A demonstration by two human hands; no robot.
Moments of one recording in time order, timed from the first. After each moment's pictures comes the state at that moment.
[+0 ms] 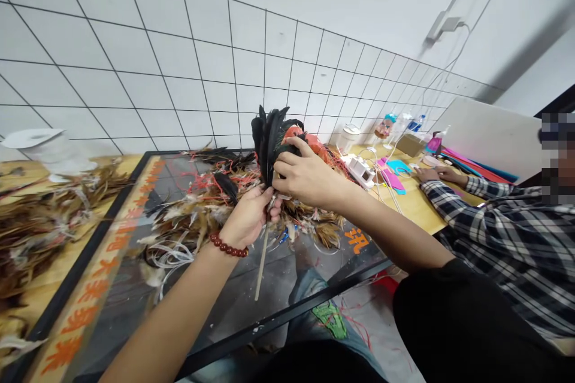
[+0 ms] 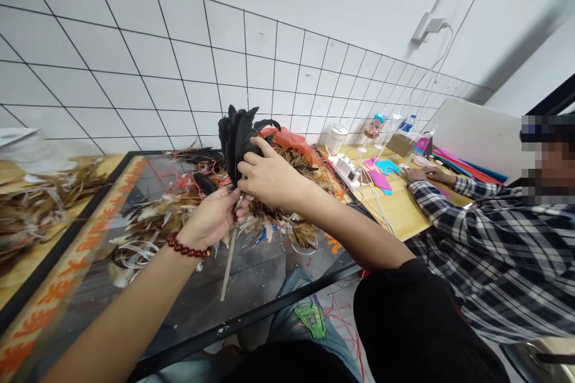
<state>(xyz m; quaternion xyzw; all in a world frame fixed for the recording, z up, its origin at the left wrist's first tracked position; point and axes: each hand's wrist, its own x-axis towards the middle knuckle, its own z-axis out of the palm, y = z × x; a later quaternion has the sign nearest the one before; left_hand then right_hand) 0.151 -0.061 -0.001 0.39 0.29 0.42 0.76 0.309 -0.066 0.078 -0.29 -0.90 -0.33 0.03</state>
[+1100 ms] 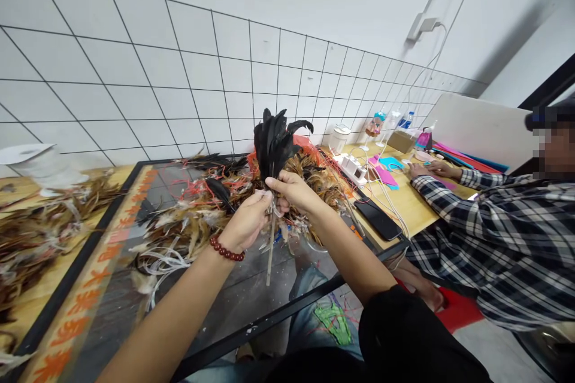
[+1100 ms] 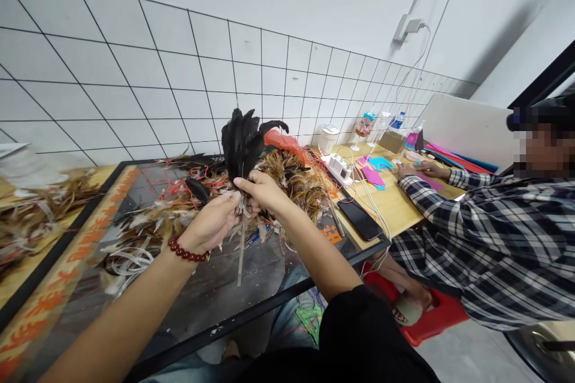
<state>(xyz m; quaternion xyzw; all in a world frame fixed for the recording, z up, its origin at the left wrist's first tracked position) 0.168 -0.066 -0.014 0.44 0.28 0.41 0.75 0.302 -0.055 0.001 -0.42 -0.53 0.57 0.48</state>
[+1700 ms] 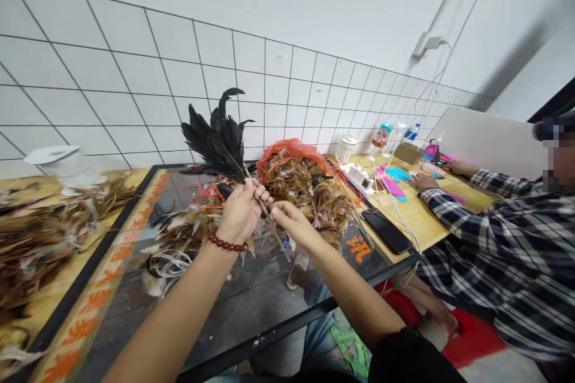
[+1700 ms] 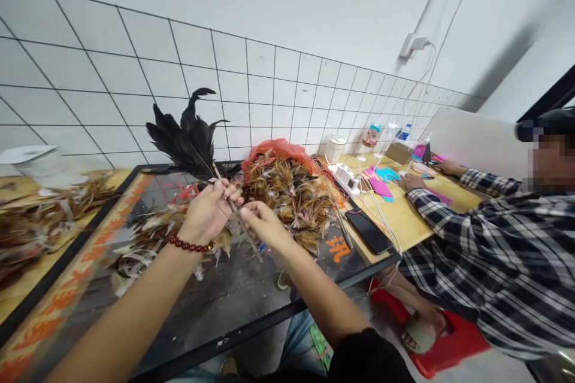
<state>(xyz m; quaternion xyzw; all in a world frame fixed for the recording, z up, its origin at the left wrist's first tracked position) 0.148 -0.043 -0.001 0.32 0.18 0.56 0.74 0.277 -0.078 -0.049 -0.41 -0.53 0.51 0.53</state>
